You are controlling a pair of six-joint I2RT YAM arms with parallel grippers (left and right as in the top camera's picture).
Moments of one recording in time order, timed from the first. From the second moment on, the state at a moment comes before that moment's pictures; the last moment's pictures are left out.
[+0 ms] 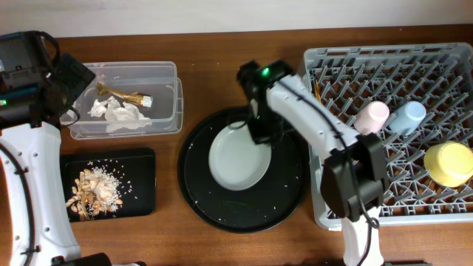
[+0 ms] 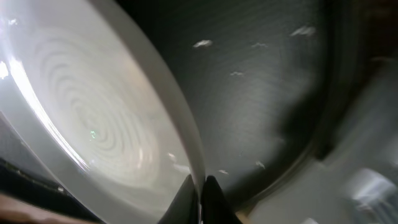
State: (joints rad) left arm 0.24 1.56 1.73 -1.03 -0.16 -0.61; right arm 0.48 2.16 1.94 -1.50 -0.04 0.26
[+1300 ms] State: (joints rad) left arm 0.24 1.57 1.73 -1.04 -0.16 -0.61; right arm 0.06 2.11 2.21 -1.43 0.51 0.39
